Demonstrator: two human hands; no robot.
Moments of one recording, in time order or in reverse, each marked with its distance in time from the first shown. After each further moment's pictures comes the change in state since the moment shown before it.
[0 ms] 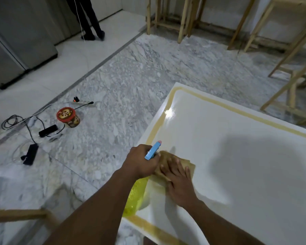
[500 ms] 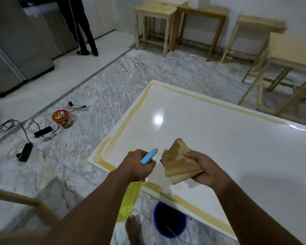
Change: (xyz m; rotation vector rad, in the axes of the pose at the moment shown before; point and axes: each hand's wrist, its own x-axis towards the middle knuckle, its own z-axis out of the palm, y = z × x) left_hand -0.202 0.055 0.090 0.149 -0.105 0.029; right_hand -0.220 0.010 -0.162 1.563 -0.126 0.501
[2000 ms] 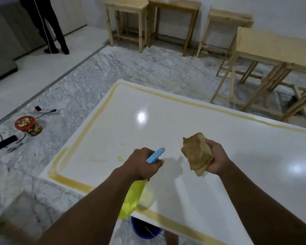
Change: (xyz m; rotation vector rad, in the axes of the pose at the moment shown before) left_hand 0.041 0.126 0.085 -0.044 -0.159 0.110; right_hand -0.007 -0.076 -0.194 0.309 0.230 -0.036
